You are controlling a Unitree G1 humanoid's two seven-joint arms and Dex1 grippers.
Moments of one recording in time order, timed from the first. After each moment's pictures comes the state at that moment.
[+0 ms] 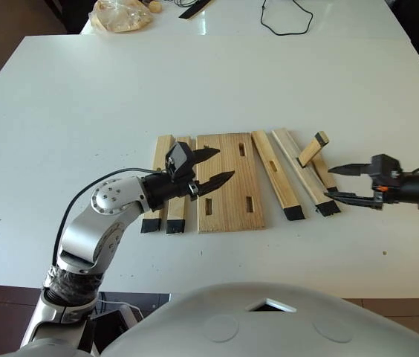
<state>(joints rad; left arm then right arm) 0.05 0.54 -0.13 -0.55 -0.48 0.51 -0.70 0.14 -0.92 -0.07 -0.15 0.31 0.19 1.12</state>
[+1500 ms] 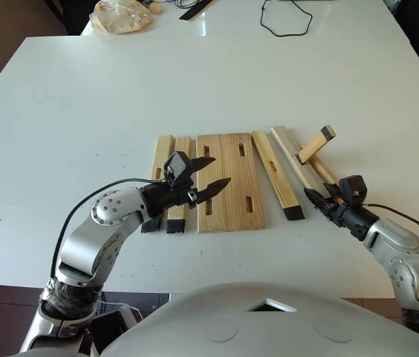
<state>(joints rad) 0.13 0.54 -0.13 -0.58 -0.47 0.53 -0.64 0.37 -0.45 -0.13 -0.43 0.40 0.67 0.44</state>
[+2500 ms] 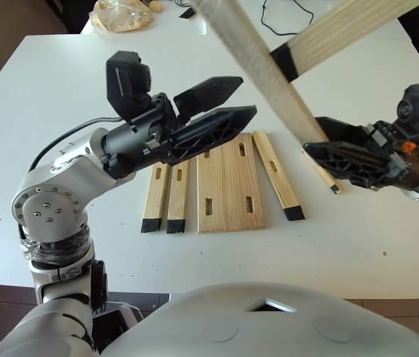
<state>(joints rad) -0.28 0.49 0.19 -0.59 -1.57 0.86 -0.46 -0.13 -0.70 -0.28 -0.55 1.47 0.92 0.82</state>
